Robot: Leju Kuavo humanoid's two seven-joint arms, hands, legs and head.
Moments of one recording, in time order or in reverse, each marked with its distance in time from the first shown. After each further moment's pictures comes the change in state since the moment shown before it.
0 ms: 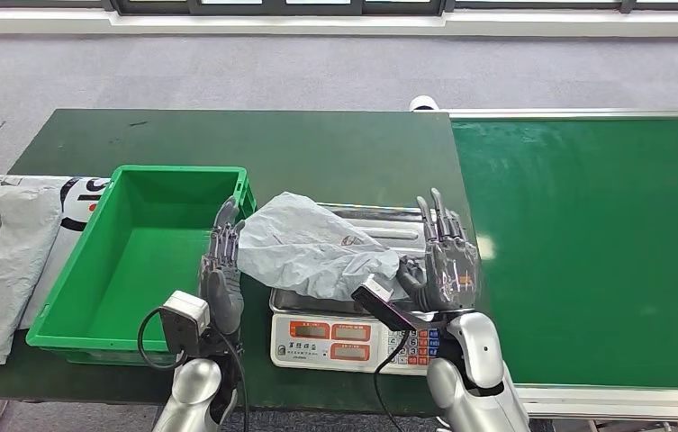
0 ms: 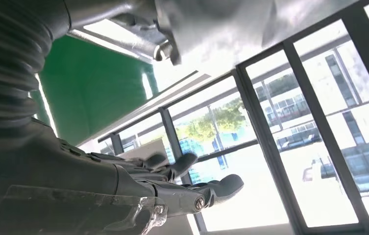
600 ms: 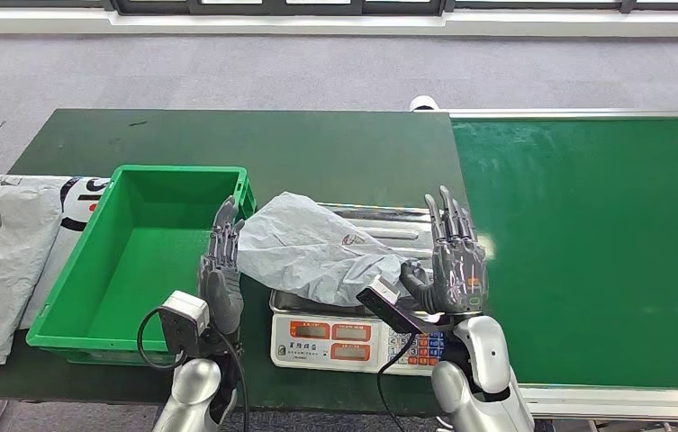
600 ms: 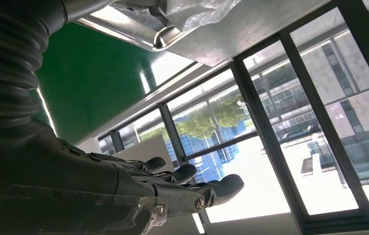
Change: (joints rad) left arm 0.000 0.000 0.000 -0.003 0.000 0.000 0.000; right arm 0.021 -0.006 -0.005 -0.053 -0.012 -0.004 -0.006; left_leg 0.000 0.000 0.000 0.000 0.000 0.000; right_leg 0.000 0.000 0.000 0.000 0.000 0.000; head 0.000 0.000
